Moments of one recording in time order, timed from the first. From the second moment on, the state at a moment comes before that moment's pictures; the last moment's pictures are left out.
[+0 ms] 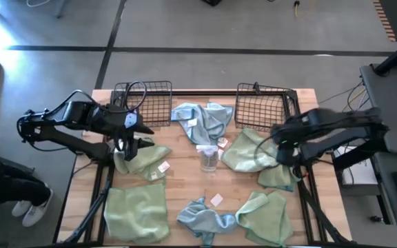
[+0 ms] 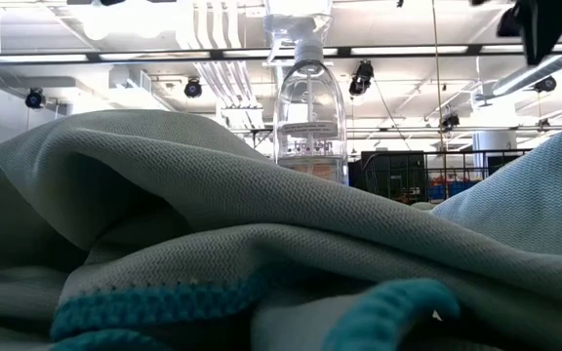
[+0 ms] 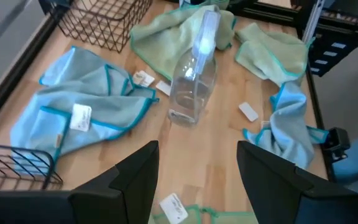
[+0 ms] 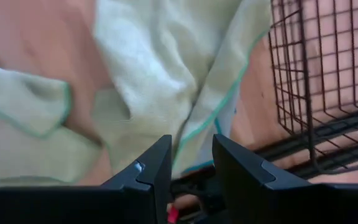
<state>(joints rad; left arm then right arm) -0.09 1.02 1.34 -1.02 -0.09 -0.25 0.13 1.13 1.25 -1.57 0.06 0.47</state>
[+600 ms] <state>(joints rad) -0.09 1.02 1.38 -1.02 -0.10 -0.04 0.13 1.36 1.13 -1.50 -0.09 0.46</state>
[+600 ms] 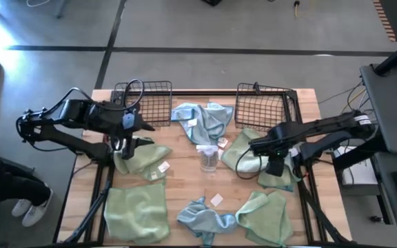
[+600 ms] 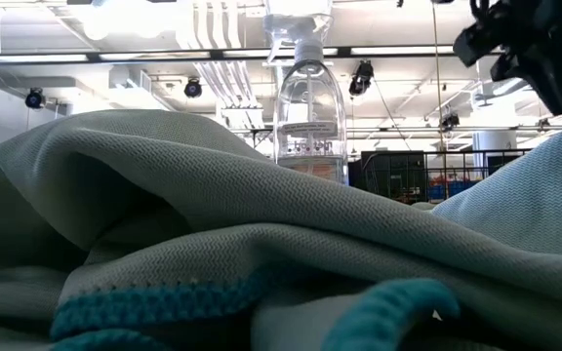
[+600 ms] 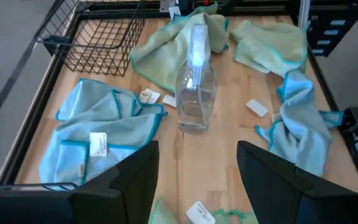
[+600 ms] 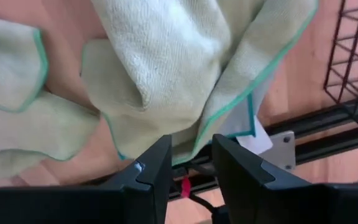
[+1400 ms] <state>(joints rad) -0.09 0.99 1.38 -1.12 -0.10 0.02 0.13 1.72 1.12 -1.34 -0.16 0.29</state>
